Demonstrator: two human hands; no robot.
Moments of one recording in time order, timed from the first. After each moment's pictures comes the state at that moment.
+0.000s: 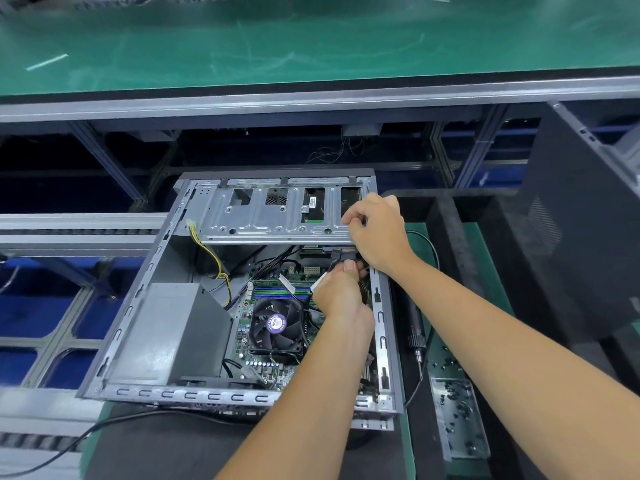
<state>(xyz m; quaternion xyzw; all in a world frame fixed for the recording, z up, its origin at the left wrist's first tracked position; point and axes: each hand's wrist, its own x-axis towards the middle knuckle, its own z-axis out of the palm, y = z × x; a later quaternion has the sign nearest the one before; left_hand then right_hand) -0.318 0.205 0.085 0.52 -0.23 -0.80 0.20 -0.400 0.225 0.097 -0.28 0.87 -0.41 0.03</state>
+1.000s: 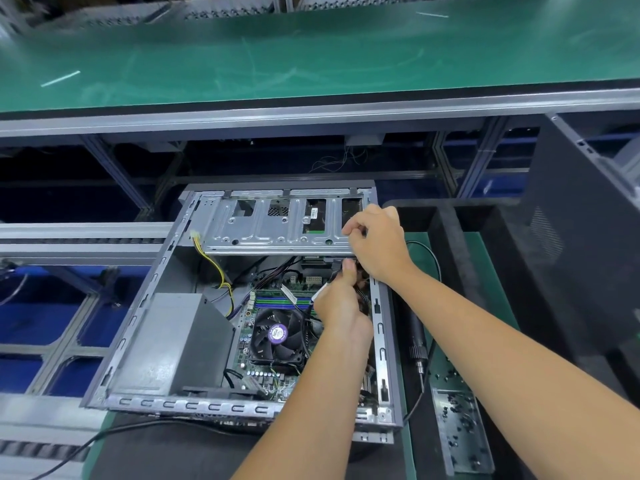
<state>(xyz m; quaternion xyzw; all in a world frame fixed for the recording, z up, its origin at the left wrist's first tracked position) -0.319 0.202 0.082 0.50 -0.23 -0.81 0.18 -0.401 0.225 0.098 -0.28 0.87 -0.41 0.03</state>
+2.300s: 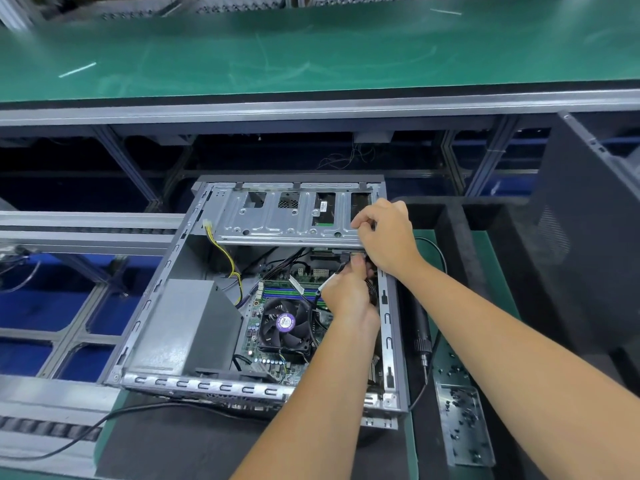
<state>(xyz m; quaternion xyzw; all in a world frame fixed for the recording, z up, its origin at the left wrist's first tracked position) -0.319 0.205 0.079 0.49 -0.26 -0.81 0.21 -0.402 0.226 0.096 -0.28 0.87 -0.40 0.02</state>
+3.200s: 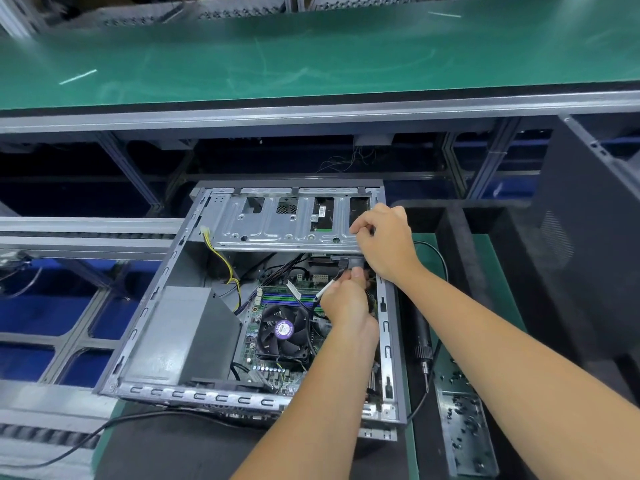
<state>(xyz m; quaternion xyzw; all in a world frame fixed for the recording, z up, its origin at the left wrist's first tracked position) -0.320 0.206 0.074 0.50 -0.27 -0.80 0.20 -0.403 0.226 0.095 -0.28 0.87 -0.41 0.02</state>
